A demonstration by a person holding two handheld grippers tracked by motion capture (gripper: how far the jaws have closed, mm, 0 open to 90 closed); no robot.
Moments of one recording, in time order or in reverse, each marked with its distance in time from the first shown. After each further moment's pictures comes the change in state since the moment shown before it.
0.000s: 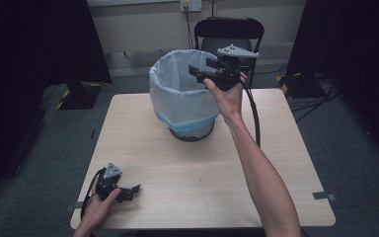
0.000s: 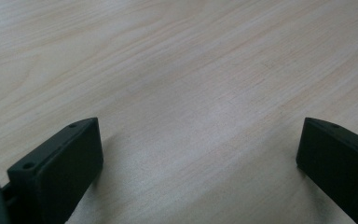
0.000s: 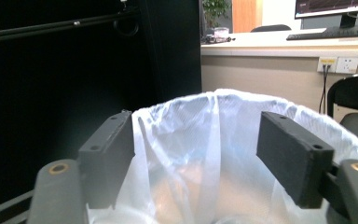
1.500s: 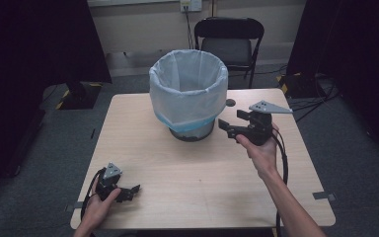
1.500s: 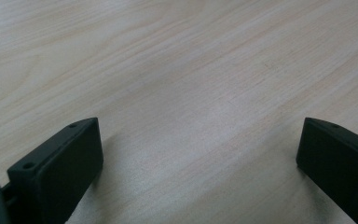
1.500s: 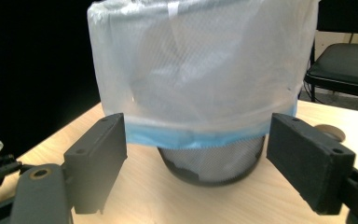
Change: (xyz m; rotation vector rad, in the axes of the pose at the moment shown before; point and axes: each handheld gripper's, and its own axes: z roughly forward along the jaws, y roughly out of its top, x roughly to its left) left arm 0.000 0.000 0.000 -0.001 0.001 0.000; right arm 0.000 -0.102 -0.115 0.168 -0.056 0.048
